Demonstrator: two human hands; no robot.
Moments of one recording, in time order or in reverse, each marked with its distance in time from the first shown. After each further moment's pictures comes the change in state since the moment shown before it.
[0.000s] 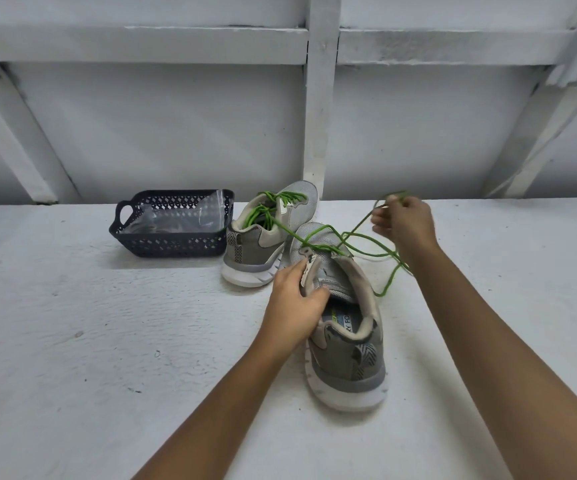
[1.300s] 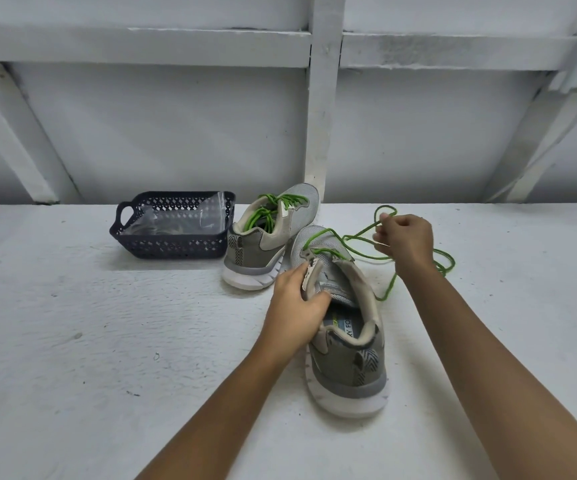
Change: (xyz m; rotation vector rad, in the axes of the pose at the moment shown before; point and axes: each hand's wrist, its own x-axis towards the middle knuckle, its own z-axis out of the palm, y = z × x) left_hand 0.002 -0.003 0.001 0.004 0.009 0.018; right_hand -0.006 0.018 -0.002 -0.098 0.097 -0.004
